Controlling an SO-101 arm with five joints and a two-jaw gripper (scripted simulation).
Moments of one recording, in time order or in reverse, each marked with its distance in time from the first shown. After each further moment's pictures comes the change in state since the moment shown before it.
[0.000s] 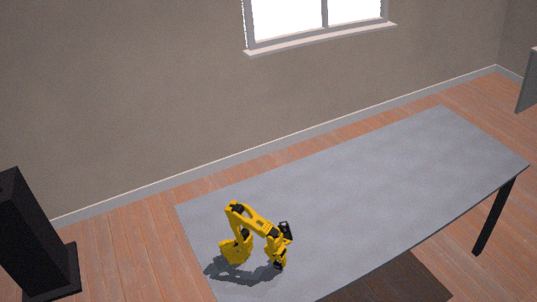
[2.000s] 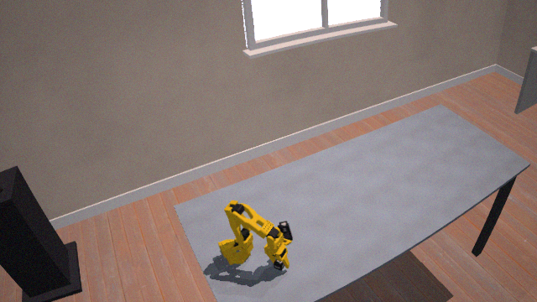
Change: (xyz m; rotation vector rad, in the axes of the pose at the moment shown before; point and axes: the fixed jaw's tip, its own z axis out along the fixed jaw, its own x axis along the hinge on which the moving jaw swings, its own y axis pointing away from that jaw) arm 0.000 -0.001 0.001 0.005 0.000 0.000
